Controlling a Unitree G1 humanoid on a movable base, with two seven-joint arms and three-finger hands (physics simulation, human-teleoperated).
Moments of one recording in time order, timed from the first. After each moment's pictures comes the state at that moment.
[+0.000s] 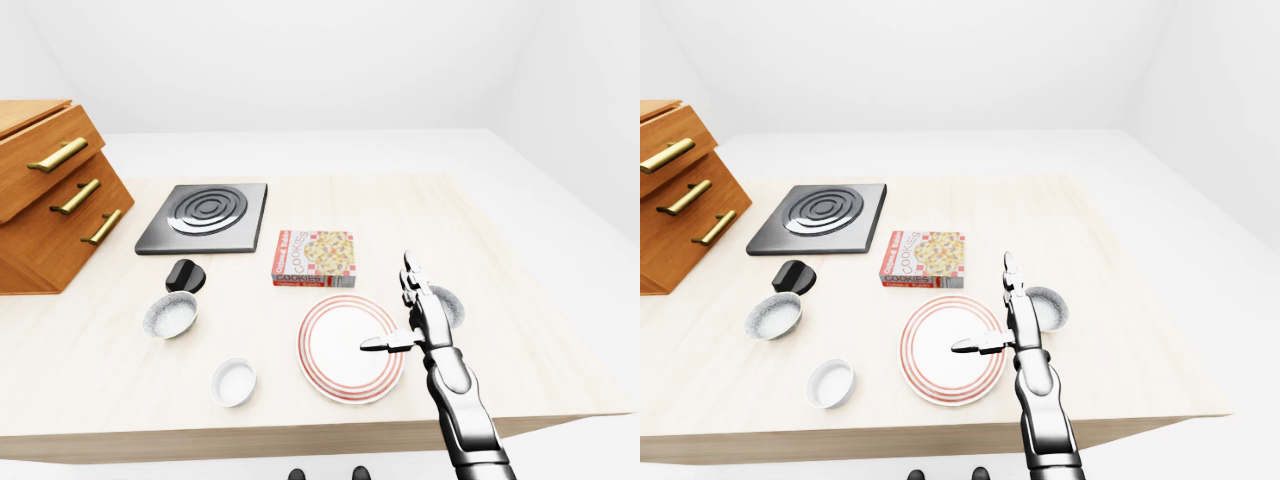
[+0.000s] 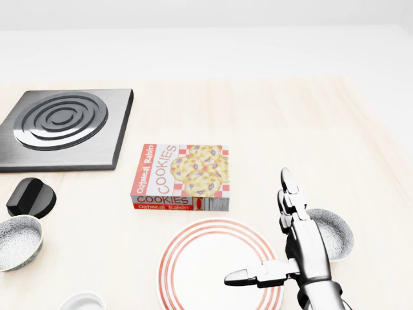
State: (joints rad) left arm -0.11 1.19 0.68 1.25 -0.89 -0.09 -0.11; right arm 0.04 -0.01 0.00 0.01 -0.07 -0.04 0.07
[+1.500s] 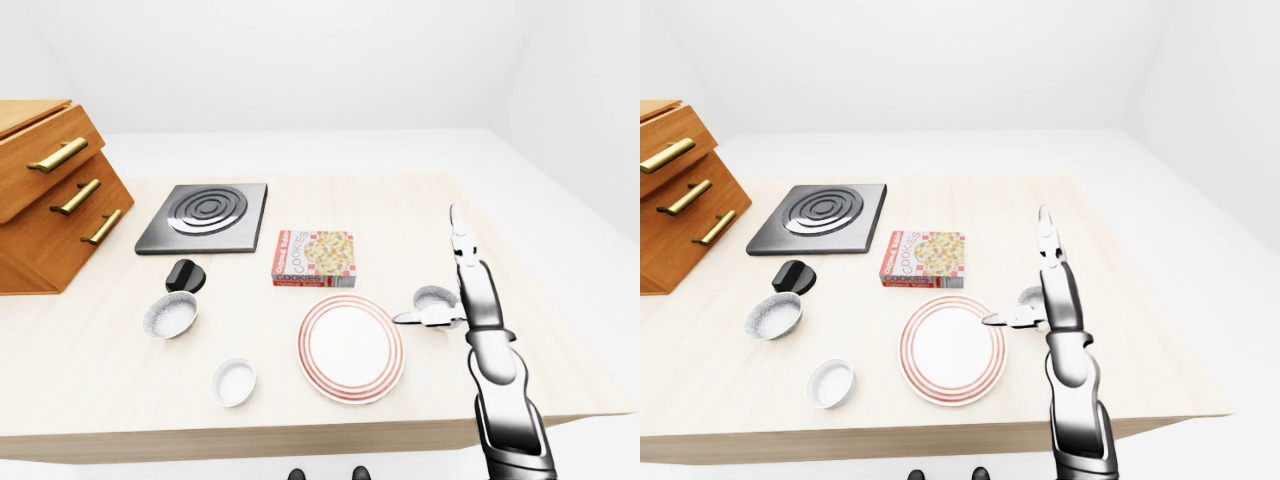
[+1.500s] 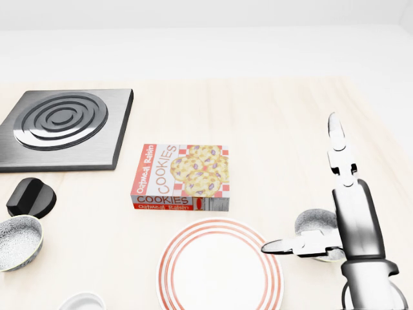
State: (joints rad) left arm -0.13 1.22 0.65 1.29 -0.92 -0.09 -0.12; right arm 0.02 -0.08 -0.10 -0.31 -0.40 0.00 0.05
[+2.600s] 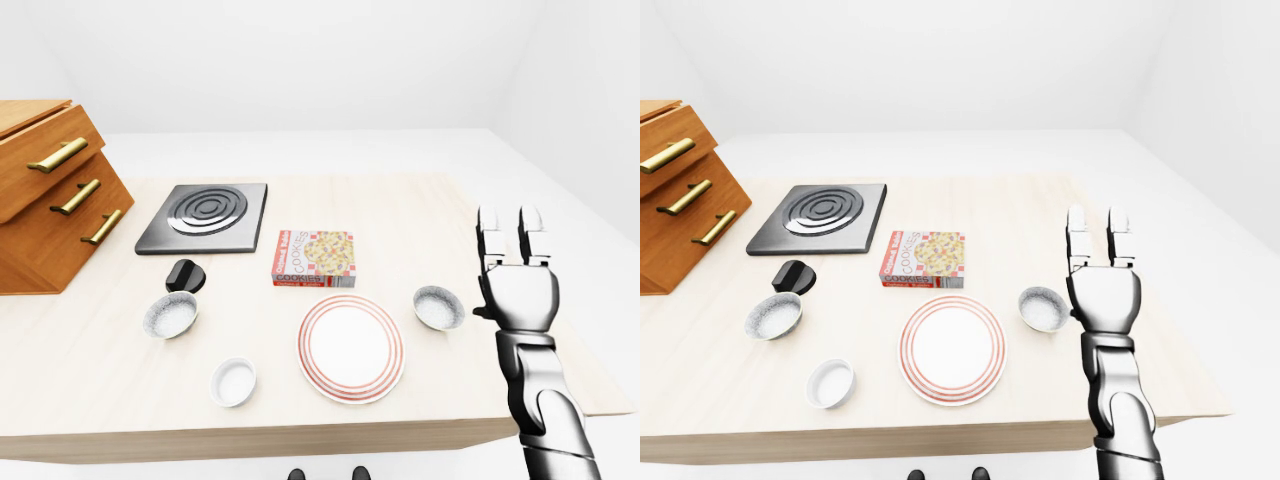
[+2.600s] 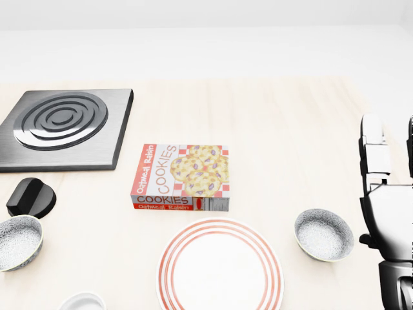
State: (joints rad) left arm -0.13 1.23 0.65 1.29 -0.93 -0.09 -0.12; right arm -0.01 -0.26 -0.24 -0.10 -1.35 -0.09 -0.35
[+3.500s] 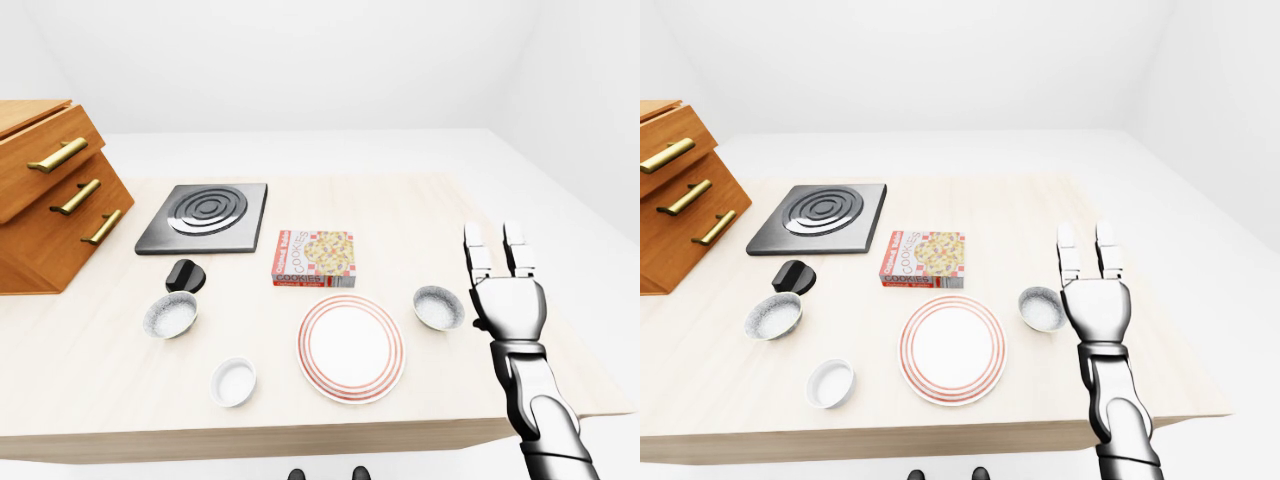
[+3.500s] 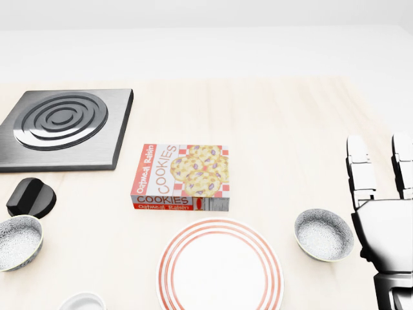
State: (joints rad) left arm -0.13 1.22 0.65 1.29 -0.93 -0.09 -0.12; right arm 0.01 -0.30 -0.20 0.02 -1.42 -0.09 -0.44
